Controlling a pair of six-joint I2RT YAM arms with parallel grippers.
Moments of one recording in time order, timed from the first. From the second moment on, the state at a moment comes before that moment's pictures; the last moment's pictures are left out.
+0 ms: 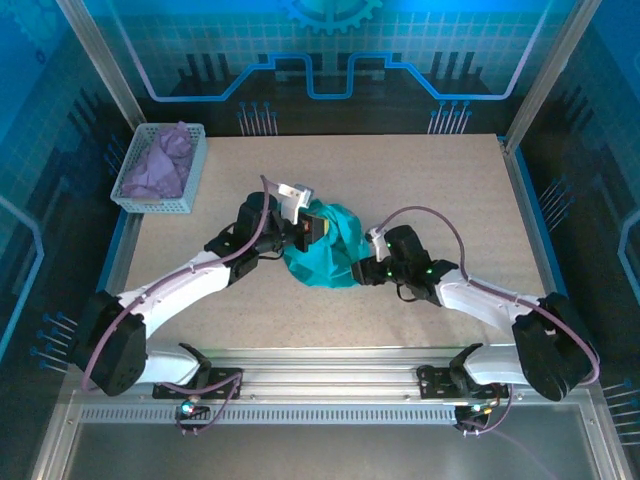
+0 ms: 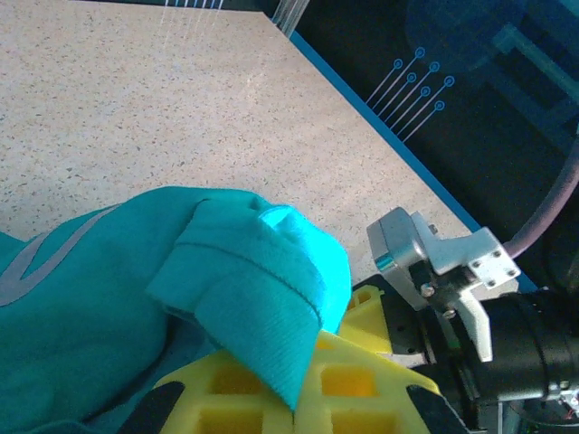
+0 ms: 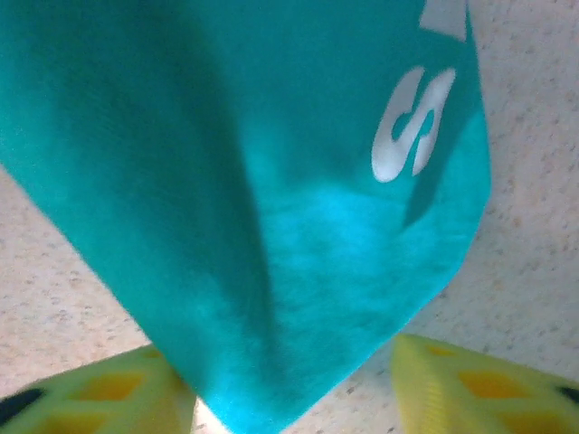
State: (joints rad) left arm -0.55 1.33 0.86 0.10 0.37 -0.39; right arm 0.58 1.30 0.62 -0.08 -0.13 0.24
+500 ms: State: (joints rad) left arm -0.38 1.22 1.09 0.05 0.44 -0.53; right arm 0.35 1.05 1.13 -0.29 -0.26 0.06
